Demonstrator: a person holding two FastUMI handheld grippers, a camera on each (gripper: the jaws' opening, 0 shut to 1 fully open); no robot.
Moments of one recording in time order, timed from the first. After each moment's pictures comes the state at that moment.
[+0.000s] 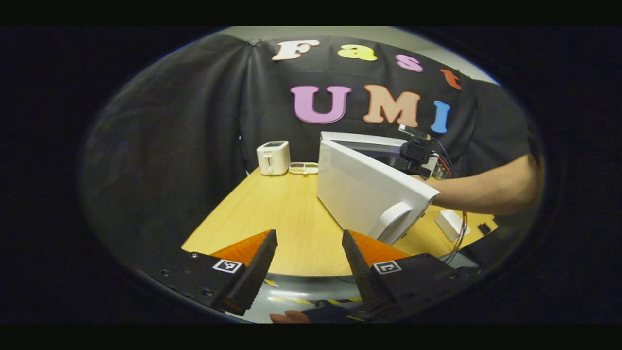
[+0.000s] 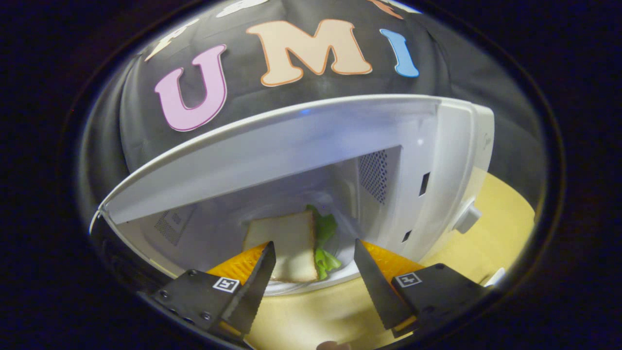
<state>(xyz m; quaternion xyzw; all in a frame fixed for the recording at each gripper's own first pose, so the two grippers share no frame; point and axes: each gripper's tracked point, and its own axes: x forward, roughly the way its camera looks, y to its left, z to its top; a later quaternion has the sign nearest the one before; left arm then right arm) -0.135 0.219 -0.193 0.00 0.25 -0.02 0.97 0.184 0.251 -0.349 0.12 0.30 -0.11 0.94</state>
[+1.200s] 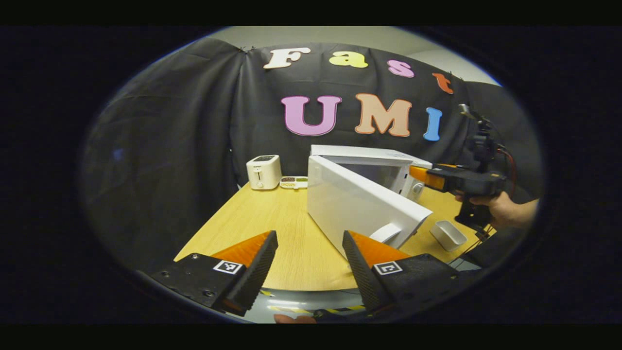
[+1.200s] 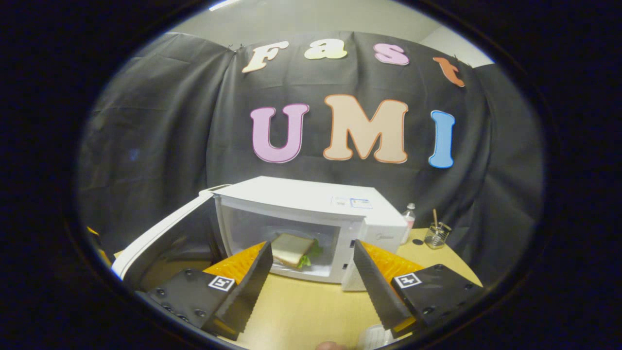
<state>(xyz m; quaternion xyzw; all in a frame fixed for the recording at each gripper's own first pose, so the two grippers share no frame) -0.100 0.203 -0.179 -0.01 0.22 -0.02 0.98 0.038 0.187 -0.161 -0.01 0.14 0.06 0.99</state>
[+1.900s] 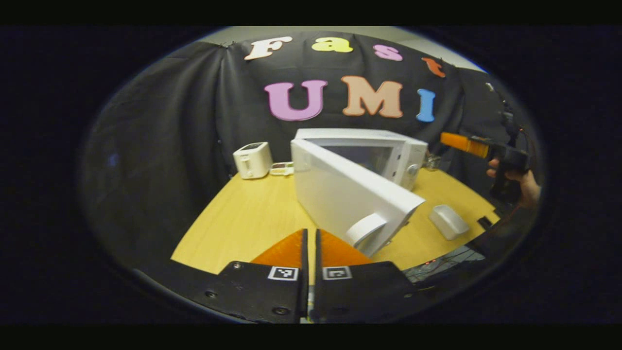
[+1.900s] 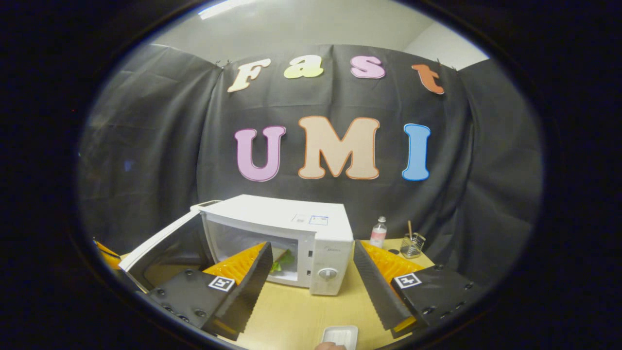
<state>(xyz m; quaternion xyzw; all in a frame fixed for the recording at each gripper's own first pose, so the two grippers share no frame) -0.099 0.187 -0.200 0.06 0.26 -0.01 0.96 0.030 0.112 -0.117 0.01 0.11 0.04 0.99</state>
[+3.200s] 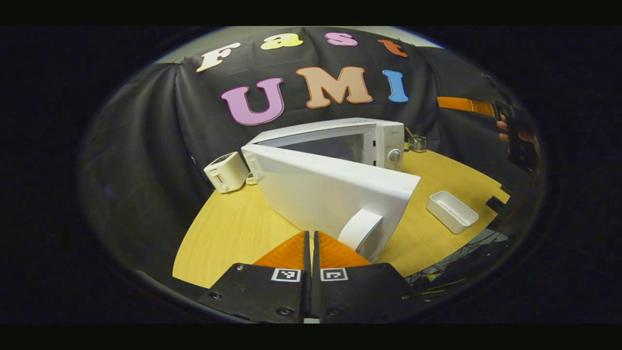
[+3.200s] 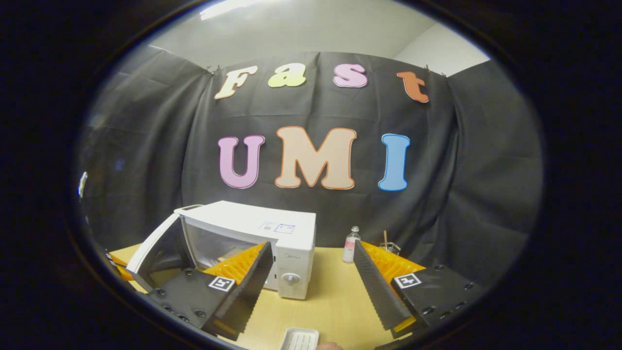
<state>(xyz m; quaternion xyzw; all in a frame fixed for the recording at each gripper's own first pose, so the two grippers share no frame) -0.052 0.090 -0.238 0.11 0.27 -0.09 0.95 0.023 0.035 -0.099 -0.01 0.09 0.02 1.00</state>
